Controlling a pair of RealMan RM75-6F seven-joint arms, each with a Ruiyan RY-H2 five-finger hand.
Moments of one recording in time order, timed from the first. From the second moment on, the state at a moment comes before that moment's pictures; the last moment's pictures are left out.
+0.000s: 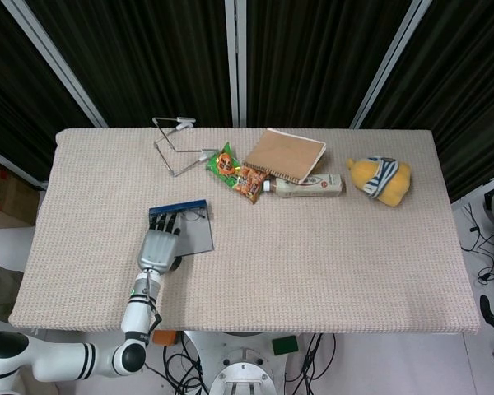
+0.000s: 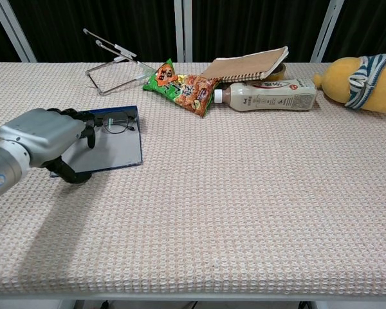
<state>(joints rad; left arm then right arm) -0.64 -1.78 -0.11 -1.55 0.78 1.31 1.07 -0.09 -1.17 0.04 -1.31 -1.51 1.59 0.18</state>
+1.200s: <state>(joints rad) -0.57 -1.83 -0.13 -1.39 1.04 1.36 0.78 -0.08 -1.16 0.04 -1.33 -1.51 1.59 0.17</state>
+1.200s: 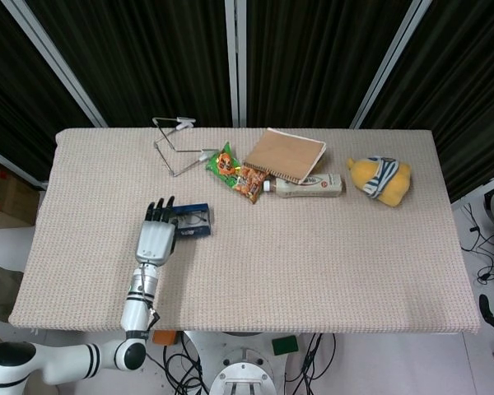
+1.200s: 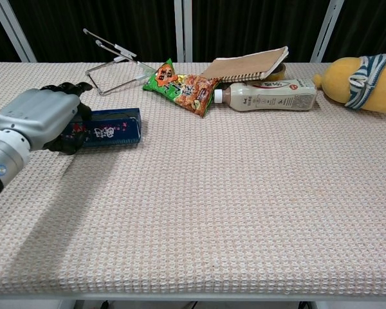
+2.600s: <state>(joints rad) -0.51 -1.63 -0.10 -1.69 0.90 1.33 1.04 -0.08 -1.18 0.04 -1.32 -1.50 1.56 0.16</state>
